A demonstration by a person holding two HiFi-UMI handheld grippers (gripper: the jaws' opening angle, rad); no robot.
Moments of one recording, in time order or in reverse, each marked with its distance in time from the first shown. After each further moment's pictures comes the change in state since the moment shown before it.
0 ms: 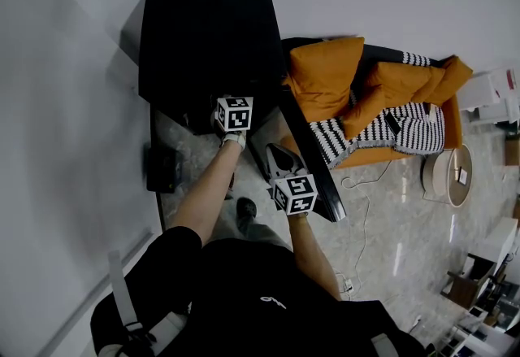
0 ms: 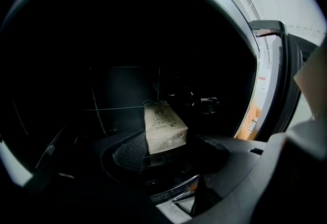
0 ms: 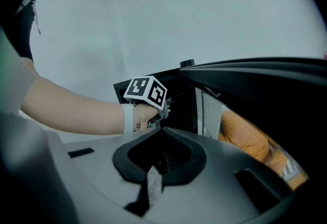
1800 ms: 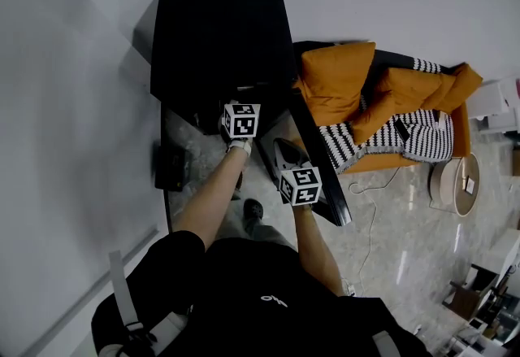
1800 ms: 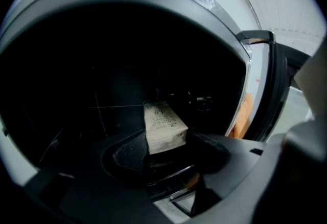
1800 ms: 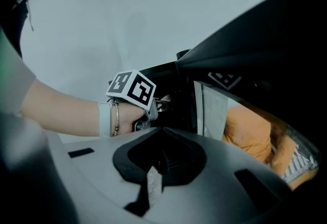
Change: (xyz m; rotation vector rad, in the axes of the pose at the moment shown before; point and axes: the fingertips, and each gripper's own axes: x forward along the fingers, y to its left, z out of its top) left arm -0.018 -0.001 -0.005 -0.016 -0.006 -0.023; right arm 0.023 -0.013 -0.003 0.002 0.020 0.011
